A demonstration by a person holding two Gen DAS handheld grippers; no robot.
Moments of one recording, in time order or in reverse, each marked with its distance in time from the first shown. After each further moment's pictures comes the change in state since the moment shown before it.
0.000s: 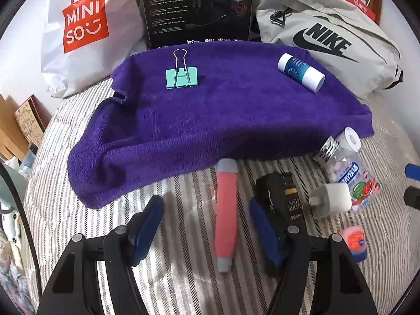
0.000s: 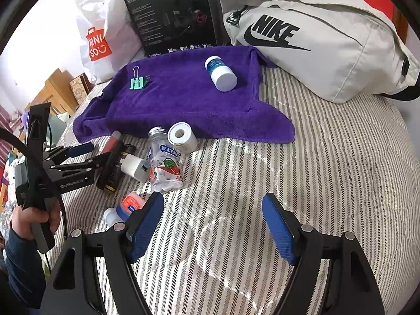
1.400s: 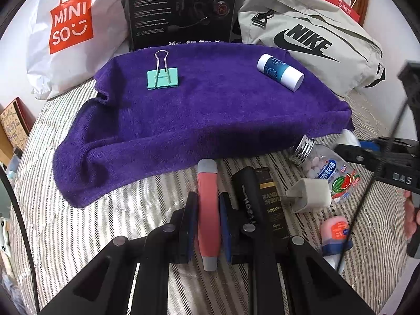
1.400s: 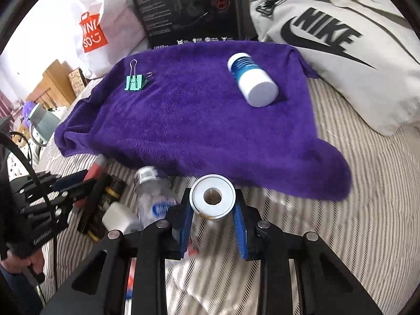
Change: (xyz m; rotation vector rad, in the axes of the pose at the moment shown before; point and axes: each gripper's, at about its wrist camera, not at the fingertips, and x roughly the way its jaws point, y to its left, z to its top) left arm -0.009 -0.005 -0.007 0.025 -0.008 -0.087; right arm 0.070 0.017 0.048 -0.061 0.015 0.026
